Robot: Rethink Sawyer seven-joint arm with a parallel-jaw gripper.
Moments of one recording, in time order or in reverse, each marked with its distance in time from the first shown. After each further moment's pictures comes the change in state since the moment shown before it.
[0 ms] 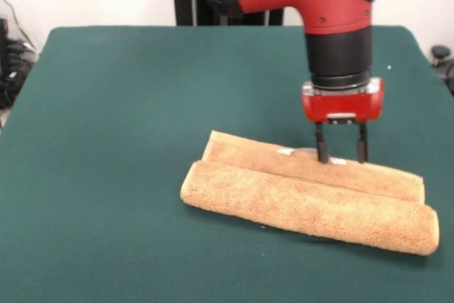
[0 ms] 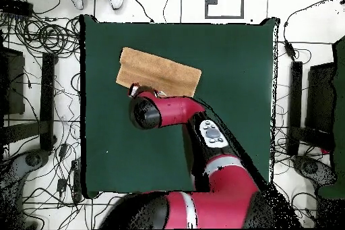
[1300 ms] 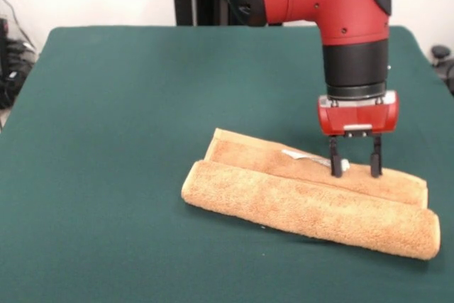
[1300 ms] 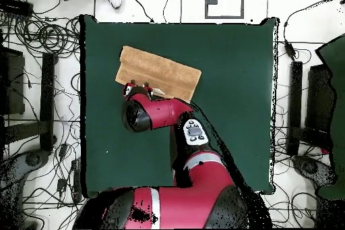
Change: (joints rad) arm 0.057 0.037 -0.055 -0.030 0.000 -0.101 0.000
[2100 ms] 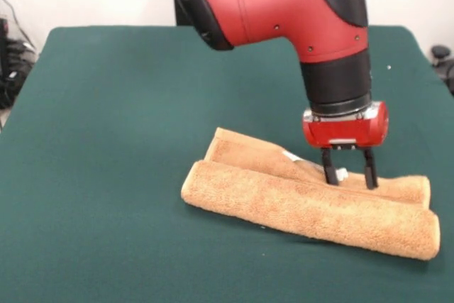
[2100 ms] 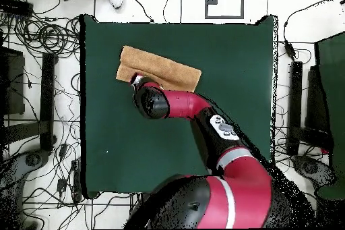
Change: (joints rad) arm -0.216 0.031 0.216 -0.003 0.075 0.131 0.000
